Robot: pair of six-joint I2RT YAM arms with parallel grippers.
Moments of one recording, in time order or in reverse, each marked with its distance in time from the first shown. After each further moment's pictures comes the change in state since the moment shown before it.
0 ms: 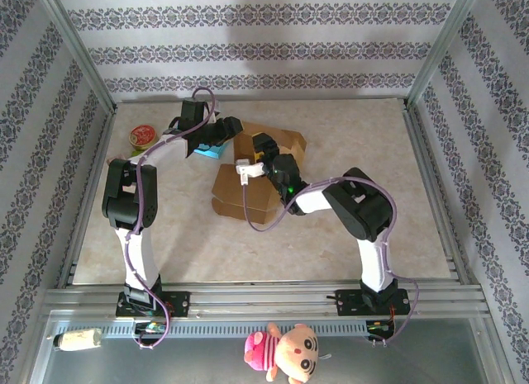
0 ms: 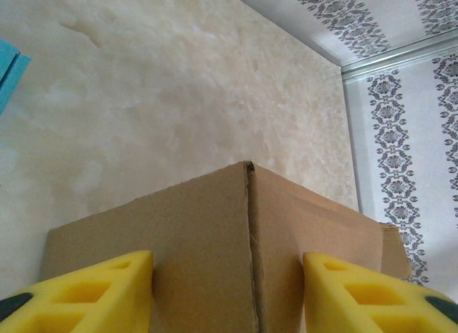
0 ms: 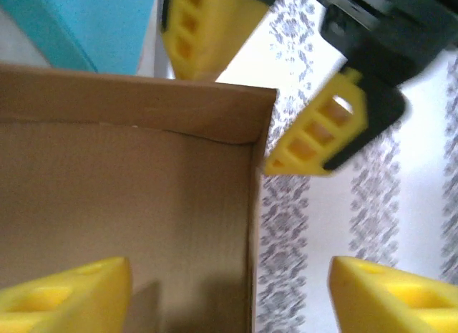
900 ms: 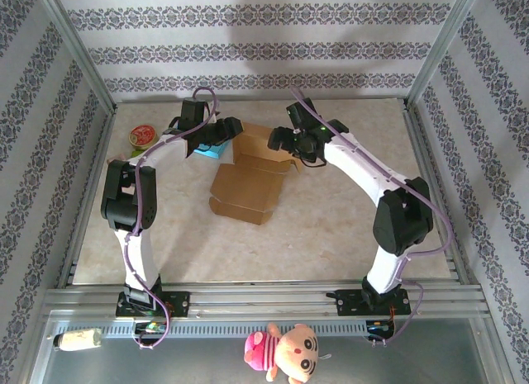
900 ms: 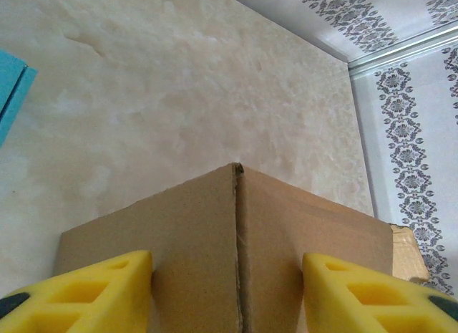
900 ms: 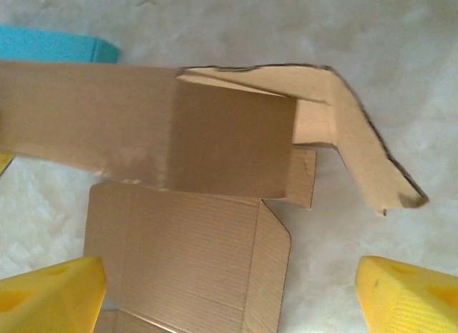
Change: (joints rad) left arm -0.008 -0.018 -0.002 -0.024 -0.028 0.061; right arm -0.212 -0.216 0.605 -1.726 -0.235 2.254
